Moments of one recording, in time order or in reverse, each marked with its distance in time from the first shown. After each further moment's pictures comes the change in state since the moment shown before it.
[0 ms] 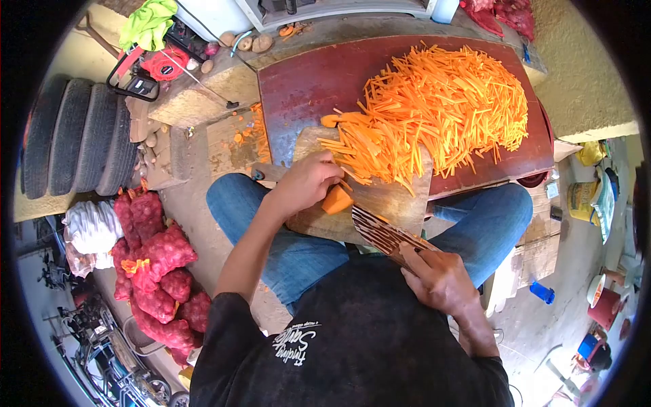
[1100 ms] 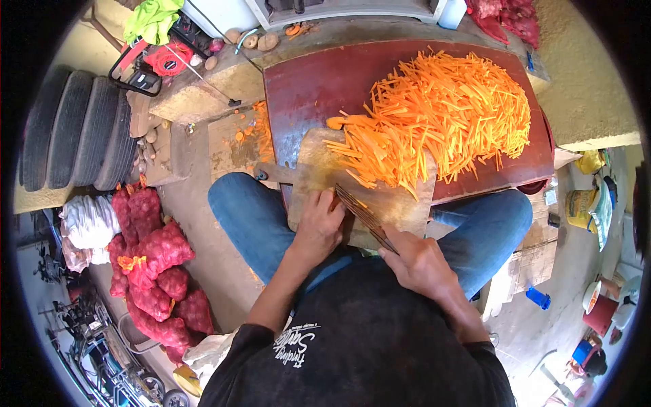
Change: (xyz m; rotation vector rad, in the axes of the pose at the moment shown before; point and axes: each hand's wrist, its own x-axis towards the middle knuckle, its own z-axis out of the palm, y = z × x) left_hand -0.056 0.064 0.059 0.185 0.382 -0.036; right_hand 0.046 0.002 0.031 0.214 -0.013 0.142
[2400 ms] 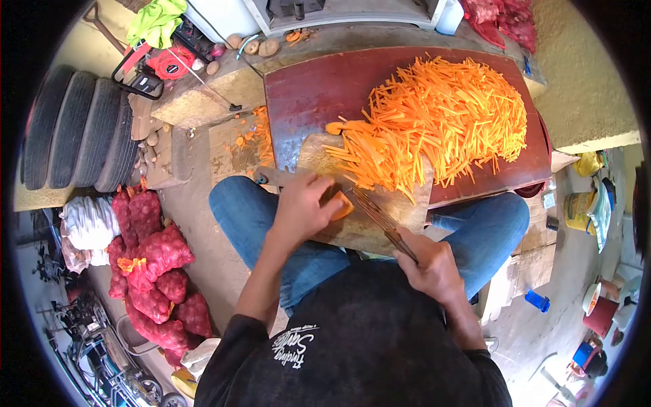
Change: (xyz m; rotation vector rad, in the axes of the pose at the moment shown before) left_hand 0.035 -0.025 -0.034 0.021 -0.061 -0.140; right_hand -0.018 0.012 -0.009 0.044 0.166 -0.015
